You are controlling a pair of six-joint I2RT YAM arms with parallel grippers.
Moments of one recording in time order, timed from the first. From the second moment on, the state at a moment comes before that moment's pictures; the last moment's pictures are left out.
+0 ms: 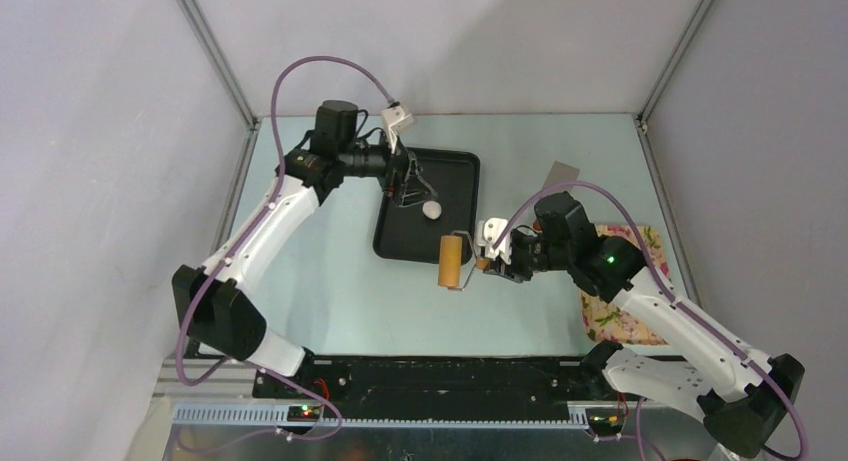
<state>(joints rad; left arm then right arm) -0.39 1.47 1.42 -0.49 0.83 0.15 0.70 0.97 0.98 -0.63 -0.48 -0.66</state>
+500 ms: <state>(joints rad) -0.45 1.45 1.36 -0.50 0.57 0.15 0.63 0.98 0.90 -0.47 -0.40 -0.56</state>
